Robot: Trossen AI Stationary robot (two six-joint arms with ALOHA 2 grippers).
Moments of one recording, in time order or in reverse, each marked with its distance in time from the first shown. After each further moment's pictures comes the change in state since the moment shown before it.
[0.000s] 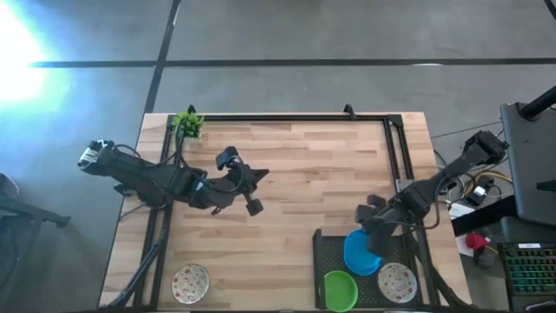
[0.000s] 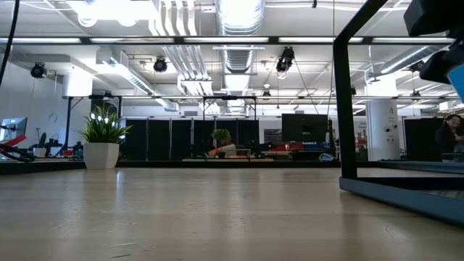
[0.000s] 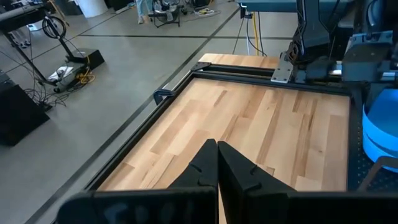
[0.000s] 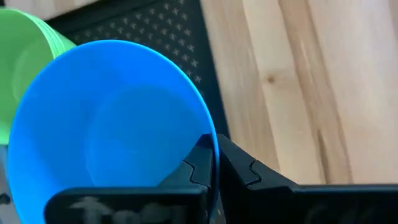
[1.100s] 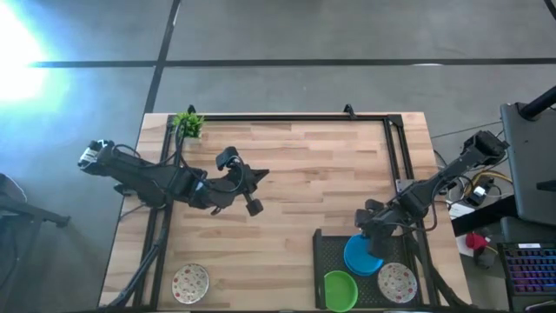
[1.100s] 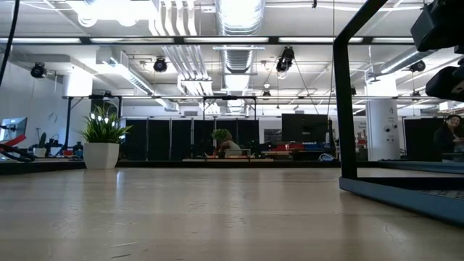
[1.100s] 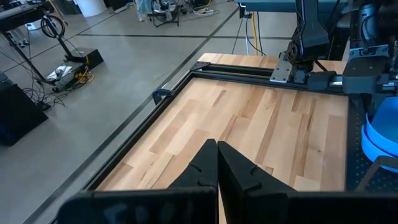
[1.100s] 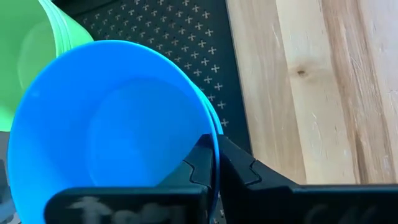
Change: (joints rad) left arm 0.000 0.000 0.000 0.000 0.004 -0.003; right arm 0.006 0.003 -0.098 0.142 -0.060 -0.016
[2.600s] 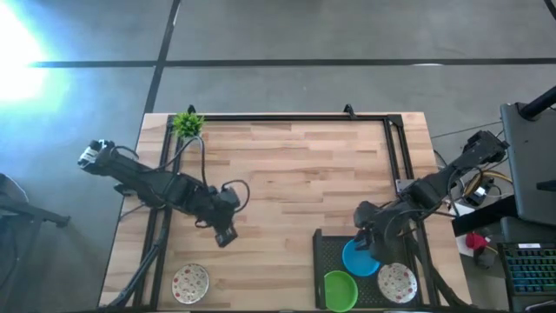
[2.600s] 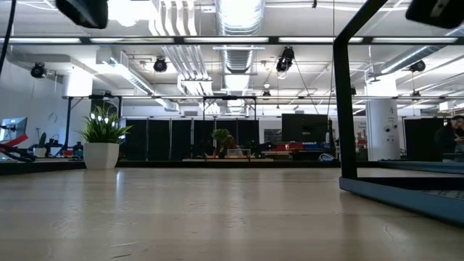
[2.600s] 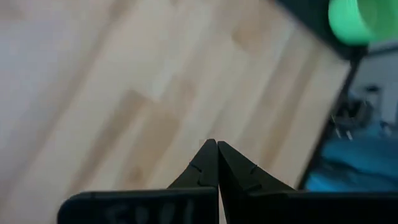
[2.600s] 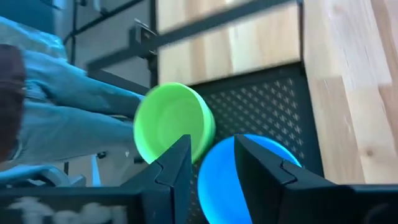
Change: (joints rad) left arm -0.073 -0.004 0.000 -0.599 0.729 -0.724; right arm -0.001 -0.002 0.307 -0.019 -0.026 -0.009
